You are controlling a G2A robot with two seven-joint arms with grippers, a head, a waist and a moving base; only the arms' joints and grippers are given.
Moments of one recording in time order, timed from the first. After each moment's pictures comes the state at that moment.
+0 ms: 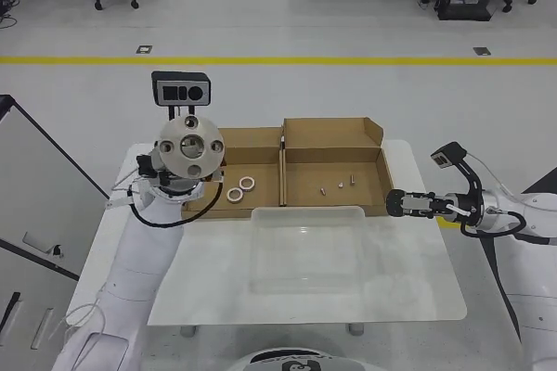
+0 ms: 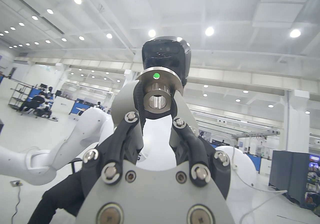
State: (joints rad) left arm 1.09 -1.33 -1.25 -1.72 -1.26 -0.46 -1.36; right arm -1.39 -1.02 1.71 -1.58 0.39 -0.28 1.54
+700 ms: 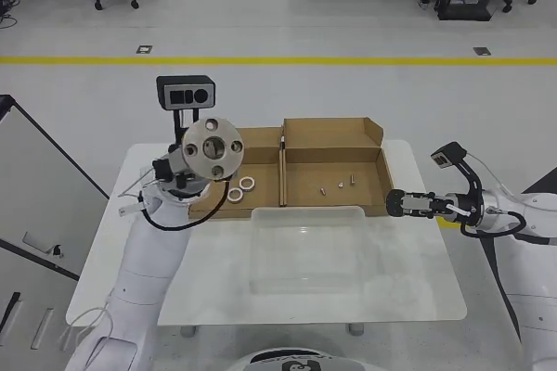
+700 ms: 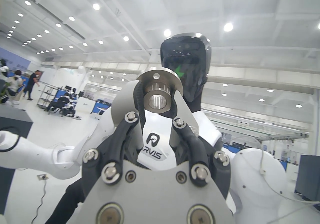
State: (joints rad) left arm 1.12 -1.38 -1.28 -1.72 -1.22 -0.47 -1.35; right arm -1.39 -1.02 1.71 -1.58 0.39 -0.28 1.54
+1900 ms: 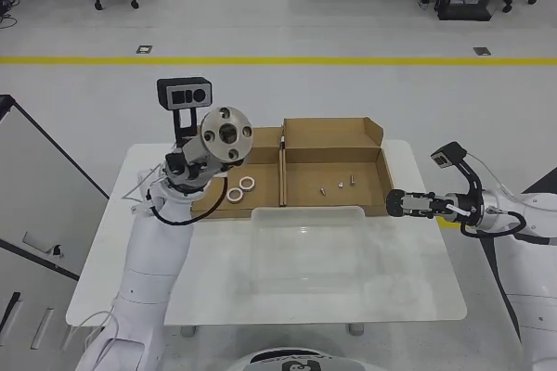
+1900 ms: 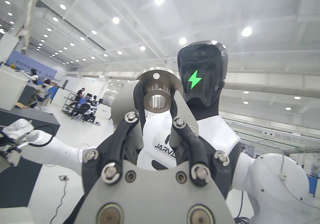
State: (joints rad) left arm 1.14 -1.43 -1.34 -1.67 -1.10 -0.50 -1.32; right arm -1.39 -1.02 1.71 -1.58 0.39 -0.28 1.54
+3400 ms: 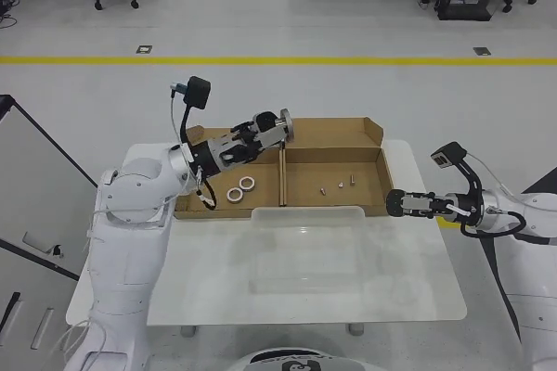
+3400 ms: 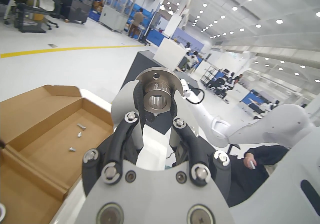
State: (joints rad) left arm 1.18 -1.36 -1.44 -1.84 0.18 -0.40 -0.95; right arm -1.39 -1.02 1.71 -1.58 0.39 -0.28 1.54
